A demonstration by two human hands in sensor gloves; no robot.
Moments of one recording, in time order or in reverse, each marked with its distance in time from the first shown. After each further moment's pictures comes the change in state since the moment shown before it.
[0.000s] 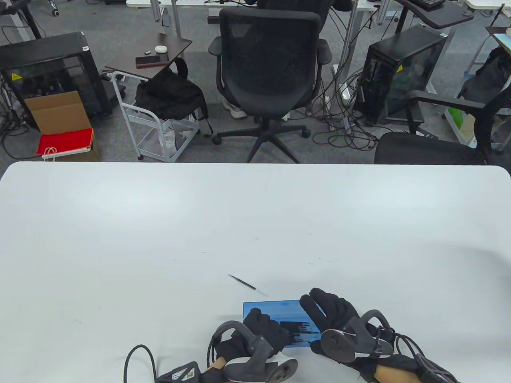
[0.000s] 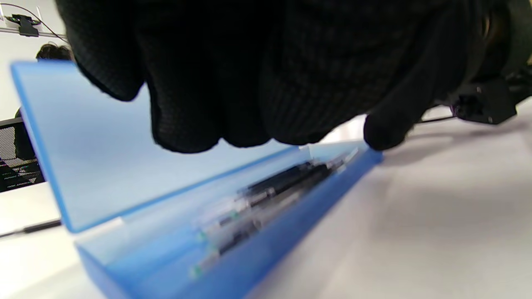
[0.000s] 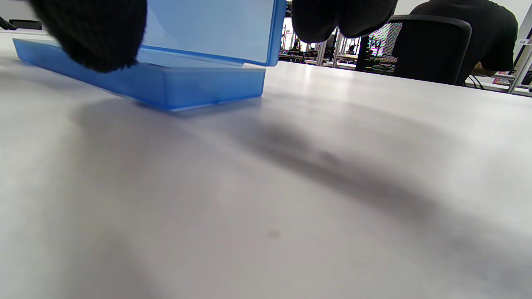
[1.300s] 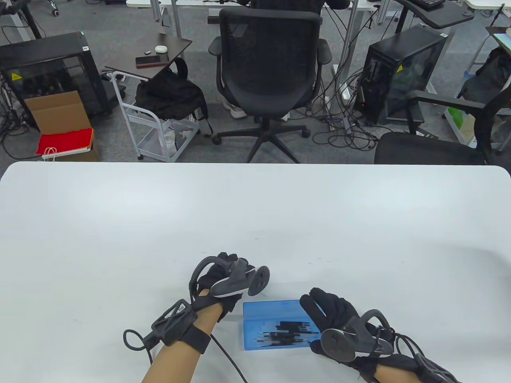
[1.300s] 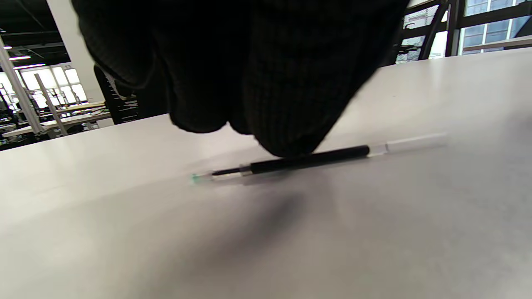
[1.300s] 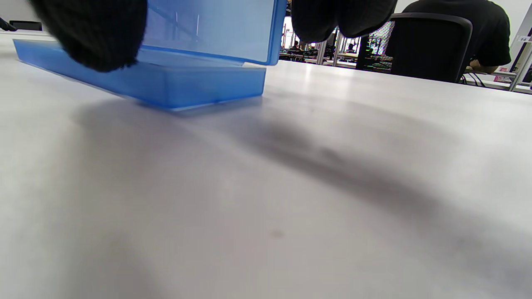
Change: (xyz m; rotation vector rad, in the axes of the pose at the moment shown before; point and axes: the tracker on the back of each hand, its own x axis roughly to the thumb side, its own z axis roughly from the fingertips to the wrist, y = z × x) left_hand -0.124 -0.062 -0.070 -0.278 0.234 -0.029; right_hand 0.000 0.000 0.000 0.002 -0.001 -0.007
